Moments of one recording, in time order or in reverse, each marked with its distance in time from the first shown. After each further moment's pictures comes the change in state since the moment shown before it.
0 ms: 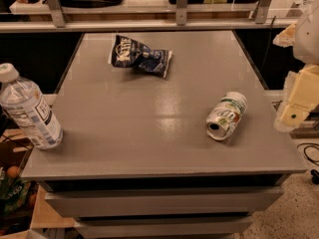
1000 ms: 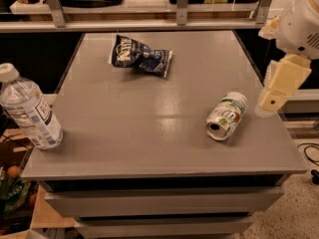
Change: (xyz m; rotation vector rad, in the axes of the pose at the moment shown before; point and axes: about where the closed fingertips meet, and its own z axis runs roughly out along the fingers) arm -0.023 -0.024 0.011 0.014 -0.076 0.000
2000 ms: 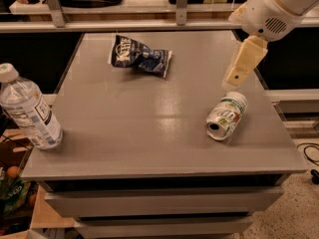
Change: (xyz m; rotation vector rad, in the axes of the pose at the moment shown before) arm -0.055 -0.058 0.035 0.017 -0.153 -0.037
